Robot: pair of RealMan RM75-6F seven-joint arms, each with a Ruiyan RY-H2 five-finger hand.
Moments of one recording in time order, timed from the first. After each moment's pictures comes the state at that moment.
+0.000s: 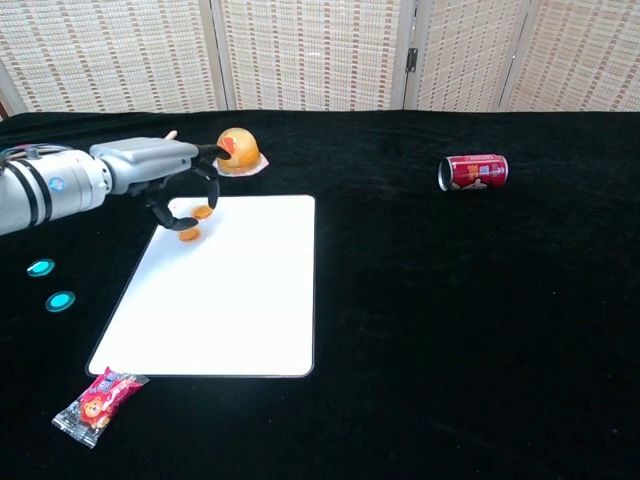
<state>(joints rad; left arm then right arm) -0.85 -1.60 -0.18 -1.11 1.25 0.74 0.13 0.05 -1.00 0.05 -1.68 -1.52 1.49 0.03</state>
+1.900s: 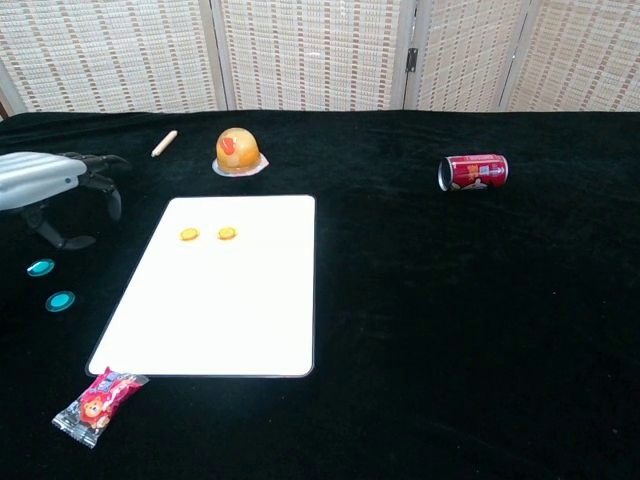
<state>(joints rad) -0.64 -1.45 -0.03 -1.20 1.30 0.98 0.10 0.06 -1.00 0.05 -1.68 -1.55 1.49 0.03</state>
